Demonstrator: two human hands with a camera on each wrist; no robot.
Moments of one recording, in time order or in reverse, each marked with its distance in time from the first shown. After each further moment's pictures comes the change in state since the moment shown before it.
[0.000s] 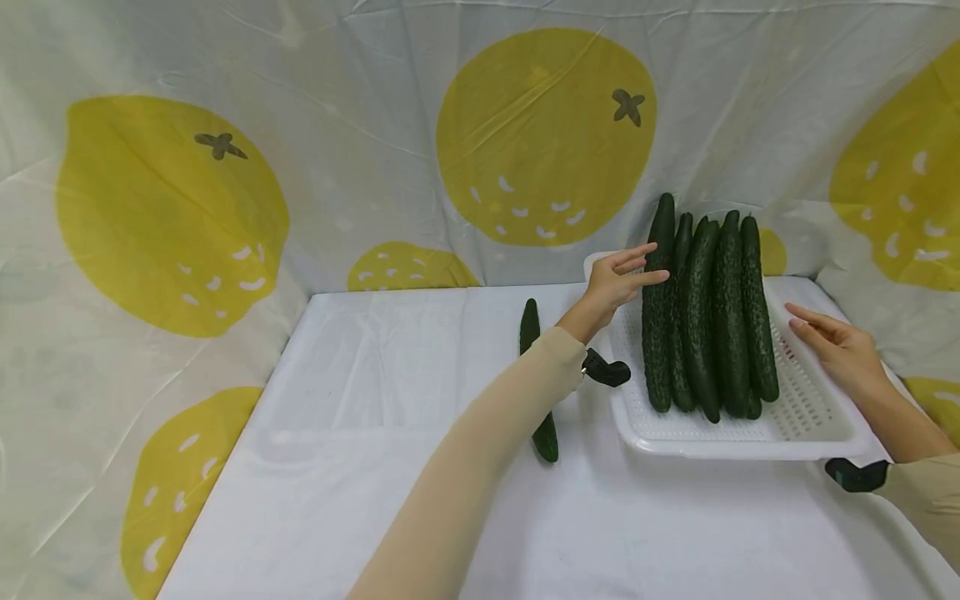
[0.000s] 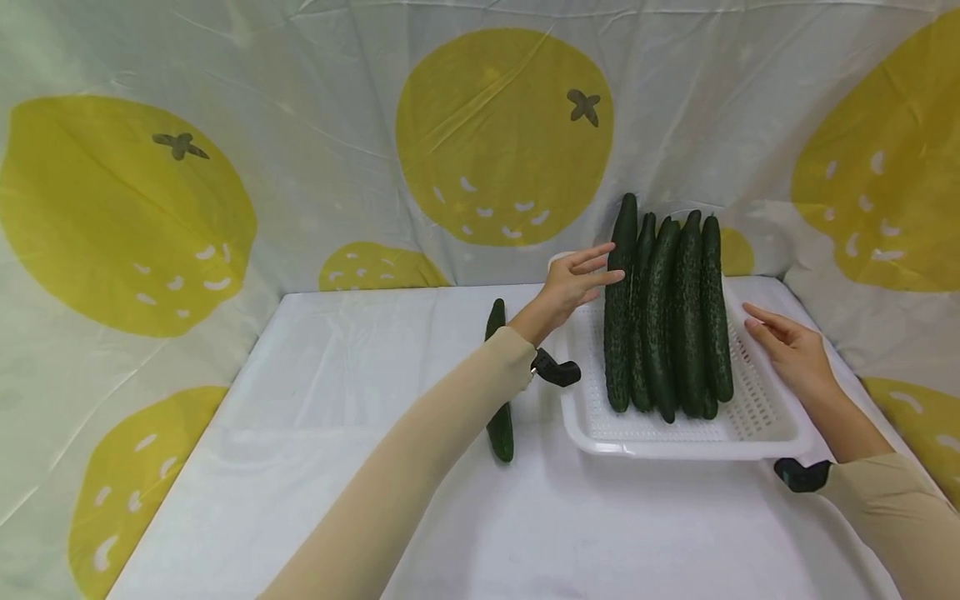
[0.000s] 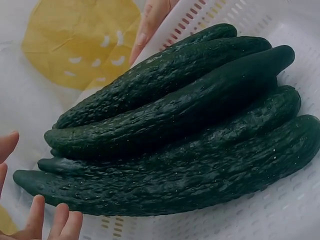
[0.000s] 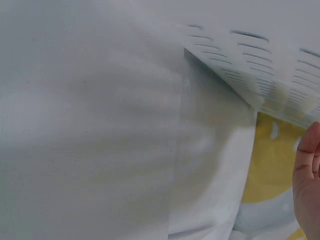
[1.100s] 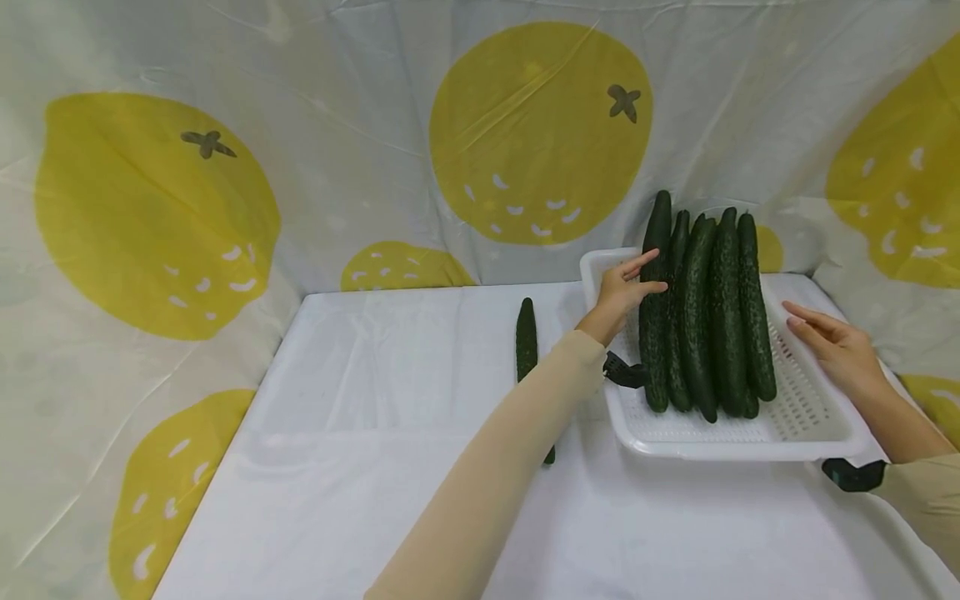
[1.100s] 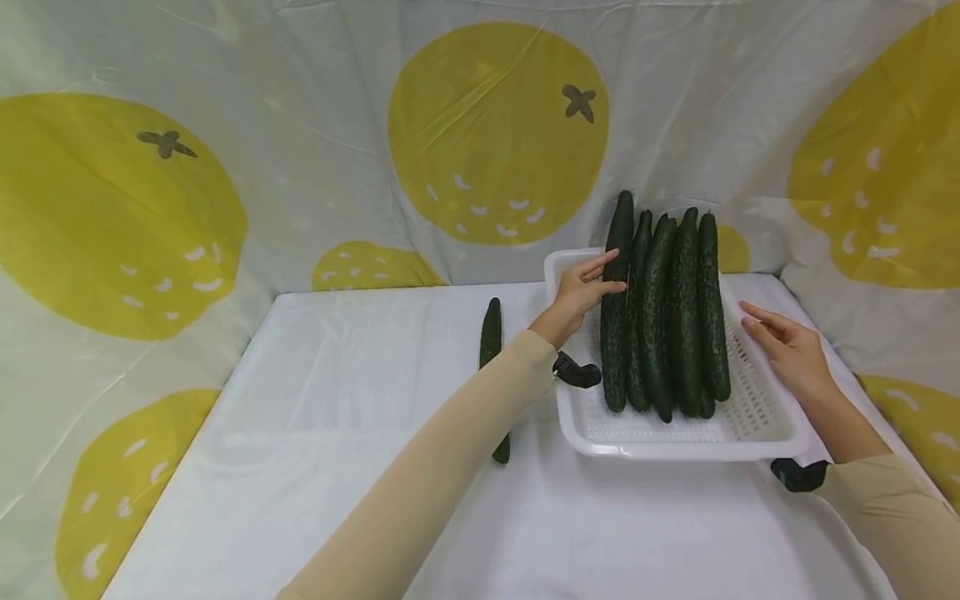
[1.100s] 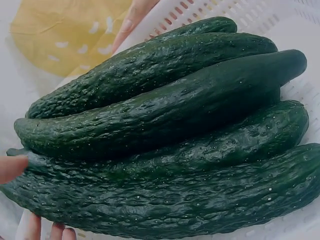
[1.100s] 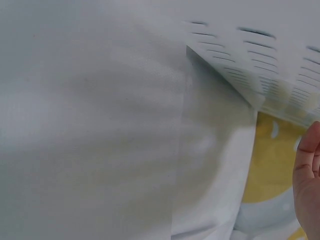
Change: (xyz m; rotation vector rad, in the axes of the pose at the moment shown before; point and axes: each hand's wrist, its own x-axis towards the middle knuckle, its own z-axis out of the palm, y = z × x) left_hand 0.016 -0.026 0.026 0.160 0.152 -0.027; right_hand 0.000 0.002 0.001 0.006 0.018 -0.006
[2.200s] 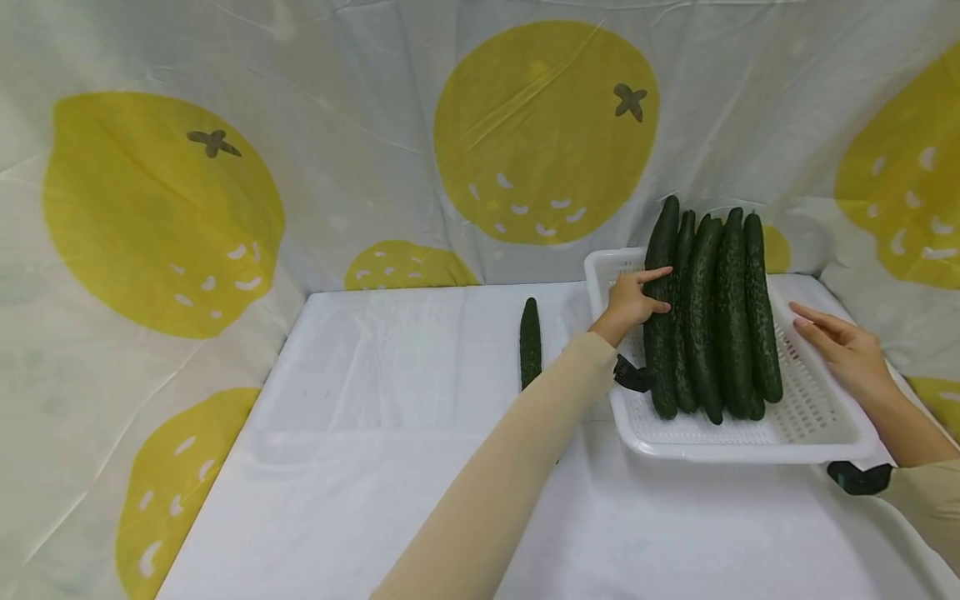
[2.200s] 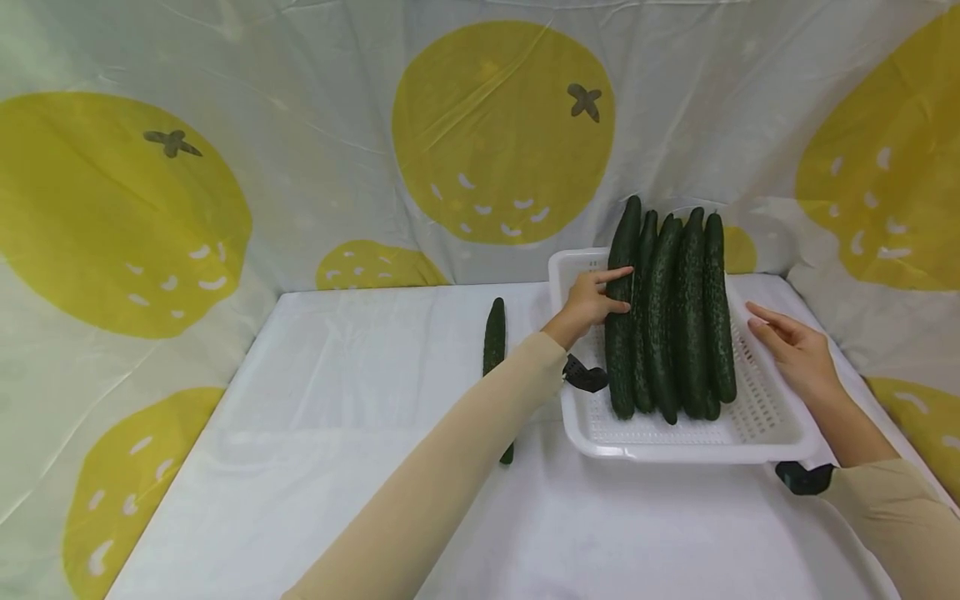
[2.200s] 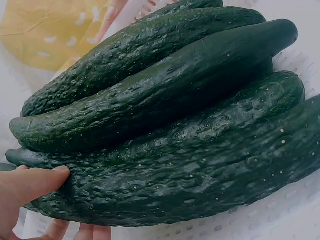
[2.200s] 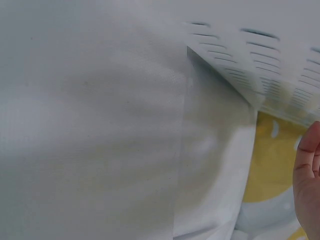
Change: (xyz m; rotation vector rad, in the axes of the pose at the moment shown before) left_hand -0.002 -0.004 0.005 0.387 -0.040 0.044; right_hand -0.001 0.000 0.000 -0.008 -0.009 0.017
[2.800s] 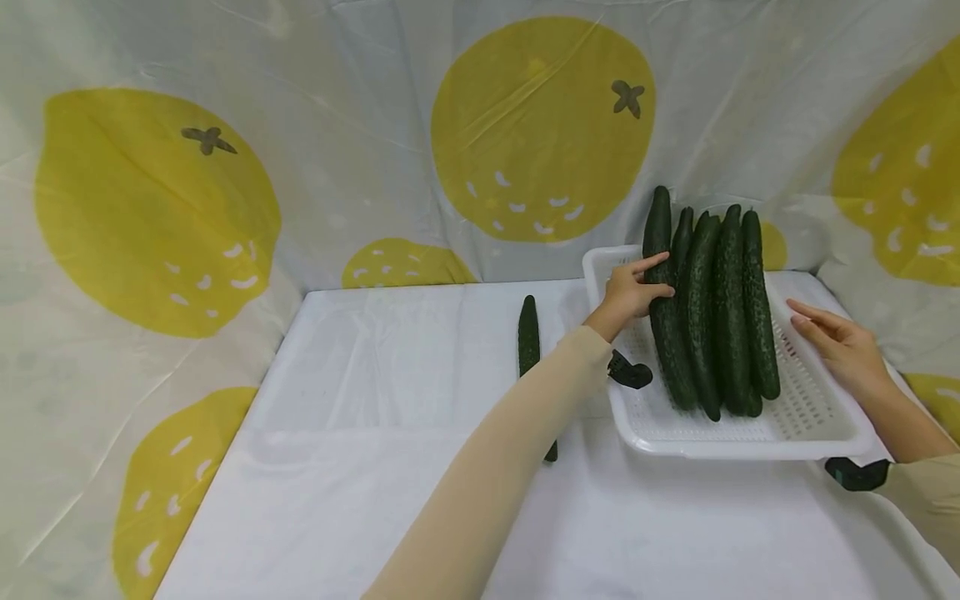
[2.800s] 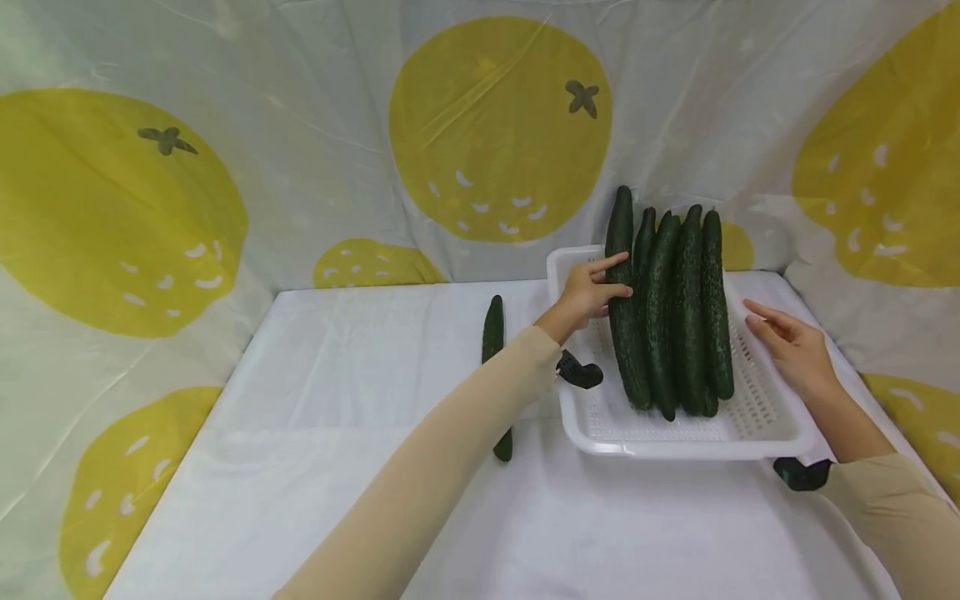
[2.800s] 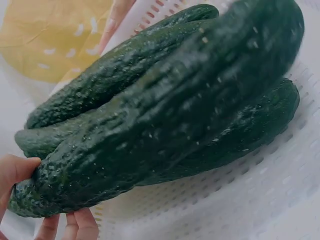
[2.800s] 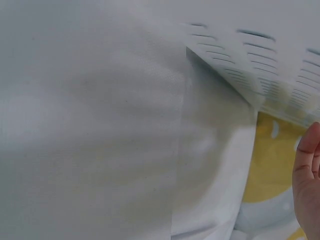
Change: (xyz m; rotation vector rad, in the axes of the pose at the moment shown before) left_hand -0.004 0.012 -0.008 -0.266 -0.008 -0.093; right_hand 0.001 0.000 0.000 -0.023 0.009 -0.009
